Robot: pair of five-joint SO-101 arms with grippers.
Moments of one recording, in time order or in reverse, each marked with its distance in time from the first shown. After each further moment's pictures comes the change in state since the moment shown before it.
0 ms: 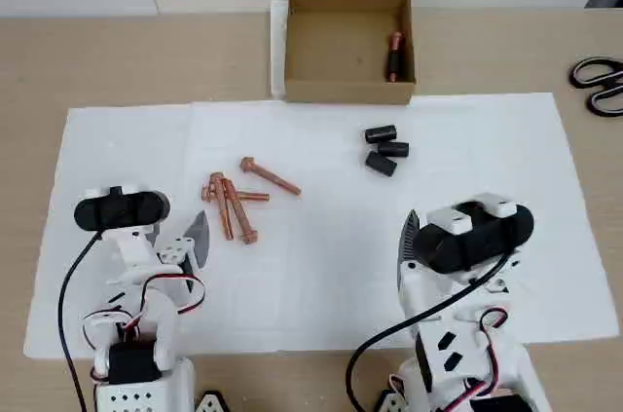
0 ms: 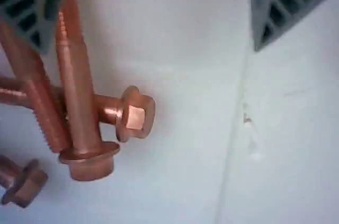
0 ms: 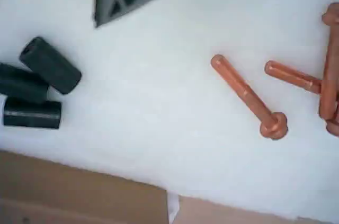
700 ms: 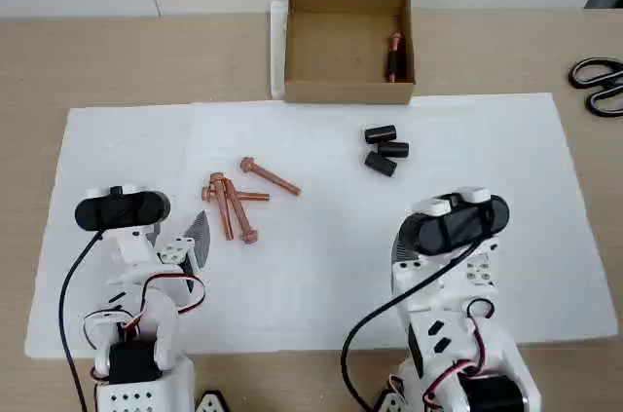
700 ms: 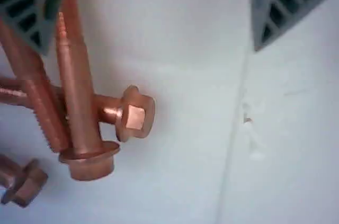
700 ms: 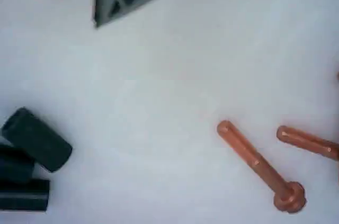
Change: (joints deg) left arm 0.0 0.0 0.0 0.0 0.0; right arm 0.0 0.0 5.8 1.3 0.0
